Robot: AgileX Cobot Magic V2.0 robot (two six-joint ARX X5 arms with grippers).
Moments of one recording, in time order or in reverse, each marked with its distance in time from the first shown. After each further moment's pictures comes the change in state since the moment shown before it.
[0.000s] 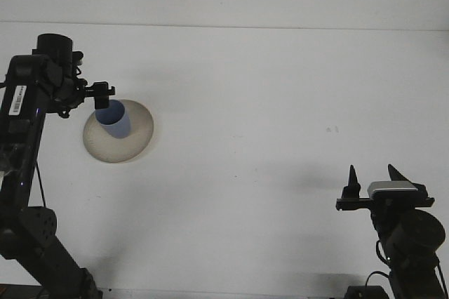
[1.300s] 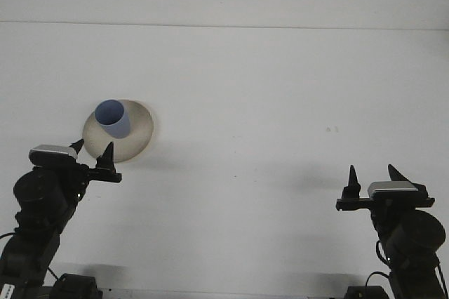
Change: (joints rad) left arm -0.153 -1.147 -1.239 0.915 0.006 0.024; right arm 0.000 0.000 0.000 0.000 0.000 0.000
